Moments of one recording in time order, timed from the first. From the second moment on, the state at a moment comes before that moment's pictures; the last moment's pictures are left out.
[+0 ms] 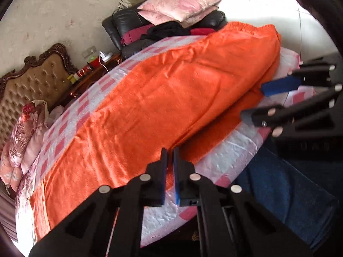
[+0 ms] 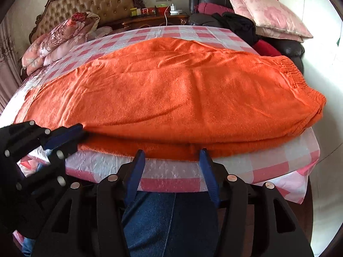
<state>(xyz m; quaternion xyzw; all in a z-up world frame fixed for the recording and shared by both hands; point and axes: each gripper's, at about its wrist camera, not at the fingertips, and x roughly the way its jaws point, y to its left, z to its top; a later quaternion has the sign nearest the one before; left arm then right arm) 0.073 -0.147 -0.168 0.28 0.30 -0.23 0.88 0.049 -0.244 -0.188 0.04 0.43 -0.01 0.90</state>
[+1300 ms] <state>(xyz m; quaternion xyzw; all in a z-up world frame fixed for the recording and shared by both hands) 0.082 0.088 -0.147 -0.23 0.35 -0.13 0.90 0.066 -0.256 -0.181 -0.05 0.44 -0.07 0.89</state>
